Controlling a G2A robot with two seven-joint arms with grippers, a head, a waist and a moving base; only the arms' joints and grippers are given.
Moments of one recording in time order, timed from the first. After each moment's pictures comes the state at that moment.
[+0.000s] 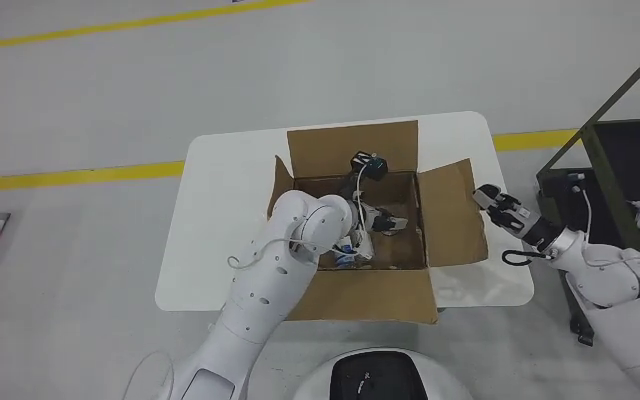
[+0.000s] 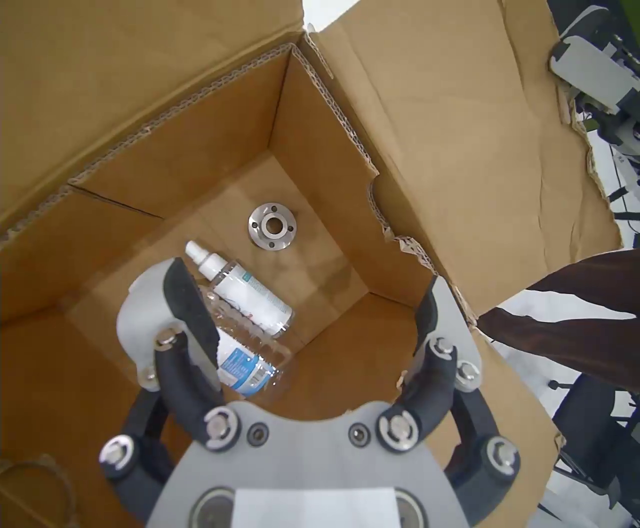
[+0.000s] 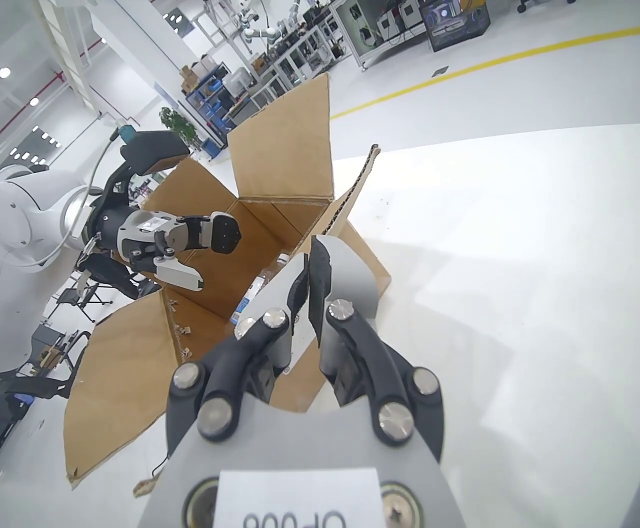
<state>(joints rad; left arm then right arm) 0.61 -1.46 -0.89 -1.37 0.83 -0.06 -1.11 -1.24 -1.00 1.50 -1.41 -0.35 -0.70 0.32</state>
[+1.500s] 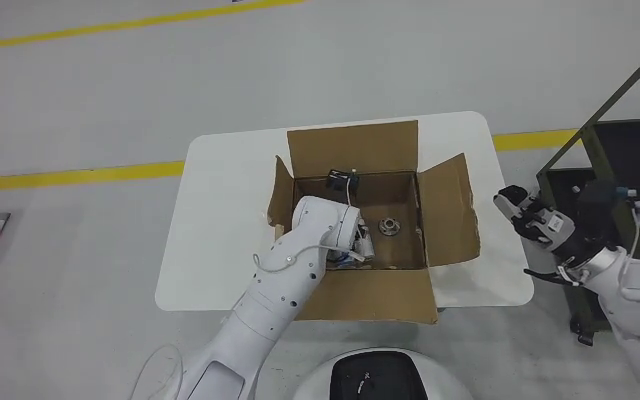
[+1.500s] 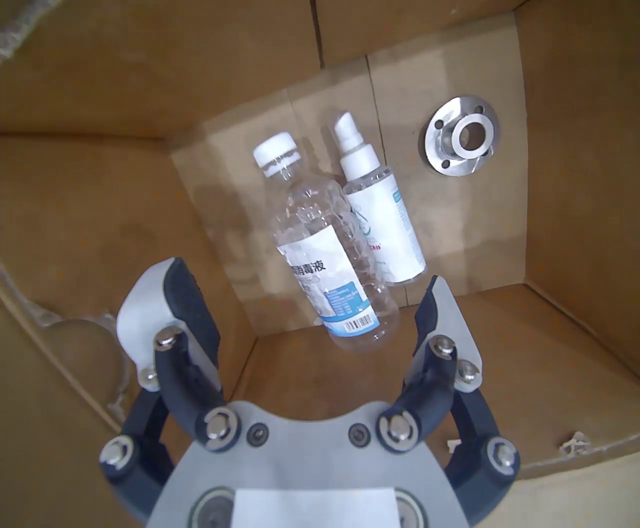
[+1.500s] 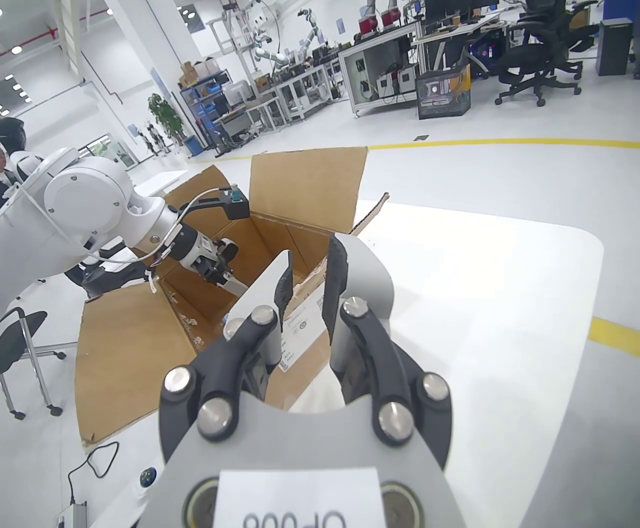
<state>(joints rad) 0.57 -1.50 -0.81 -1.25 1.18 0.29 -1.38 -1.46 -0.99 1.68 -1.70 -0.57 -0.71 0.16</state>
